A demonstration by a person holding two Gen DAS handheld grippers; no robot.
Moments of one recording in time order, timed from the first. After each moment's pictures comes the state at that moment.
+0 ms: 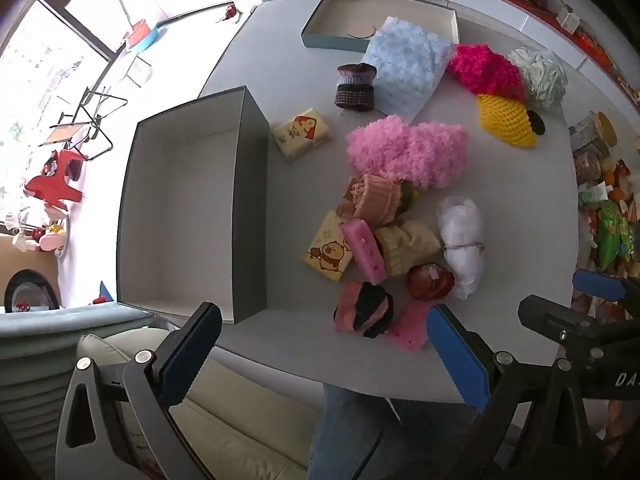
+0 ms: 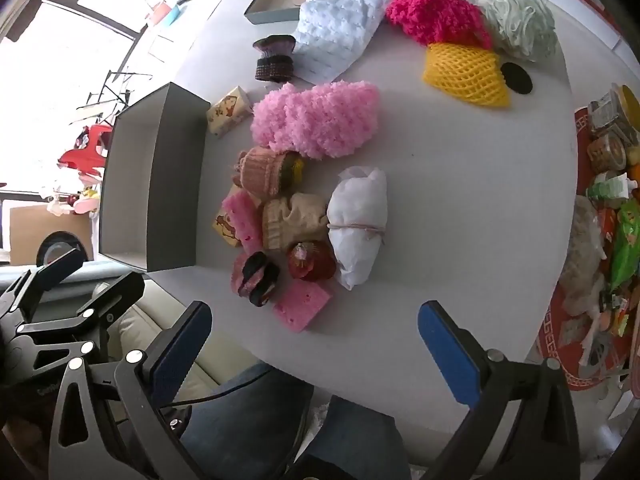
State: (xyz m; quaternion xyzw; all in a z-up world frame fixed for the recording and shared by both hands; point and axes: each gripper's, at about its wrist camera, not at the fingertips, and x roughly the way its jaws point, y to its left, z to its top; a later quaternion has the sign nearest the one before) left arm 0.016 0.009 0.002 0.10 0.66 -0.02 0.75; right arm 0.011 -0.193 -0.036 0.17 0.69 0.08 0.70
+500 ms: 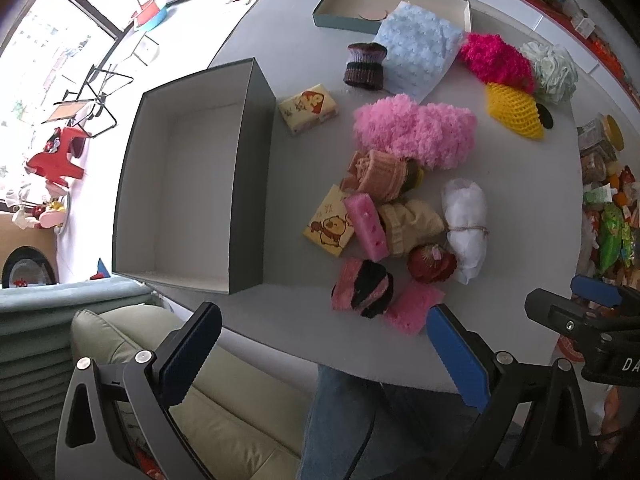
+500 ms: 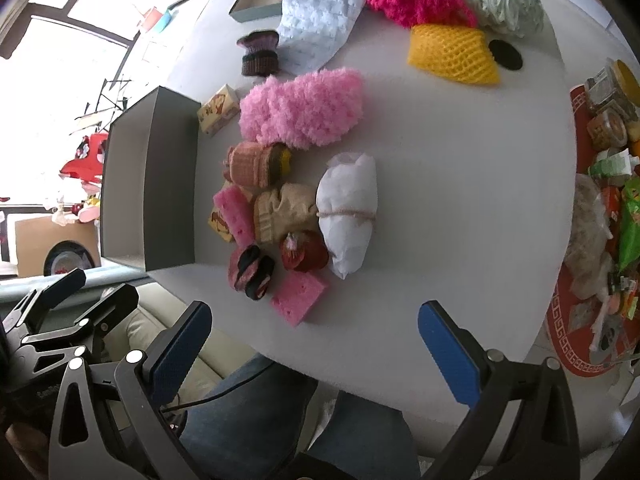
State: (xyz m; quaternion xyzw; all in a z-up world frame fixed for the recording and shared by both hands) left arm 0.000 0.010 -0.007 0.08 0.68 0.00 0.73; right arm 0.003 -0.199 -0.045 0.20 0.70 0.08 0.69
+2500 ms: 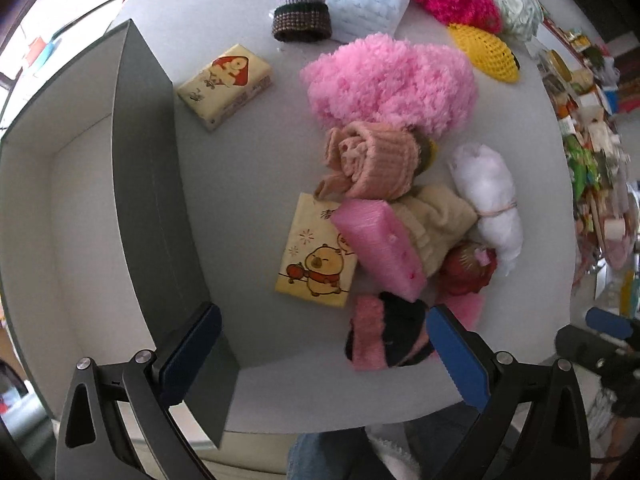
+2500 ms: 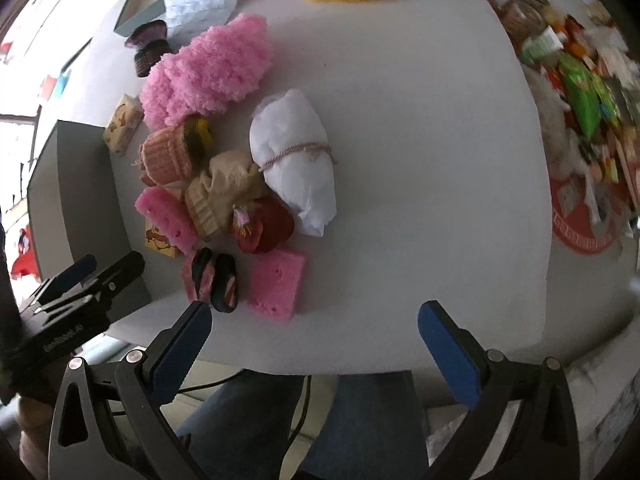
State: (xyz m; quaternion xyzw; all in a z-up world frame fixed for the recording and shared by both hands) left arm 0.065 0.043 -0.124 0.10 0.70 -0.20 0.68; right arm -0.027 -0.160 -0.090 0.27 0.71 -0.13 0.64
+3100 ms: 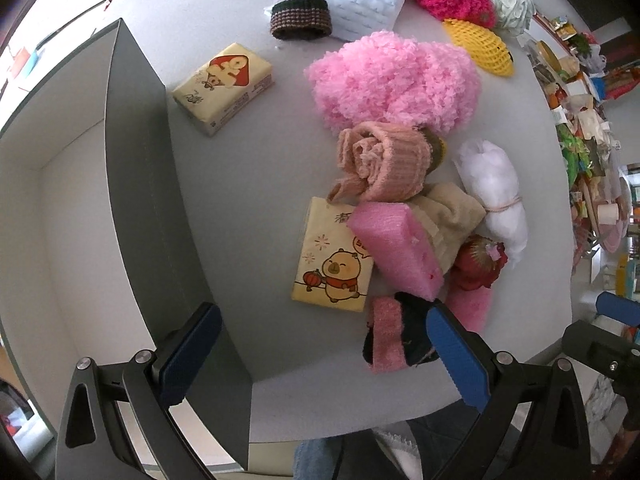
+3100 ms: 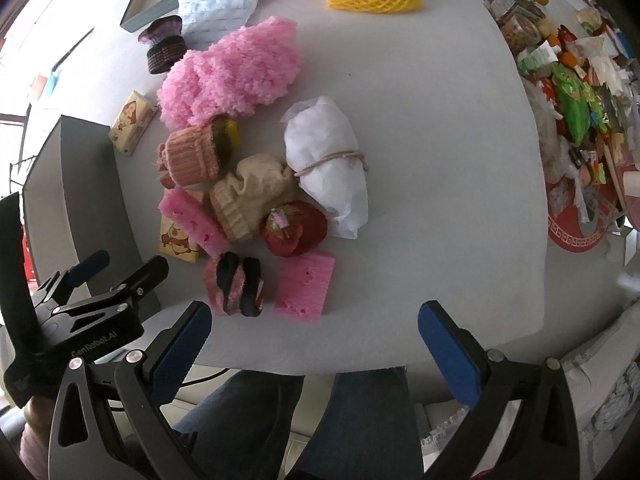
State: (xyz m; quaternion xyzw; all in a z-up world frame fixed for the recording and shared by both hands) left arm 0.078 0.056 -0.128 0.11 0.70 -0.23 0.67; right arm -0.005 -0.130 -0.077 0.24 0.71 -0.14 0.65
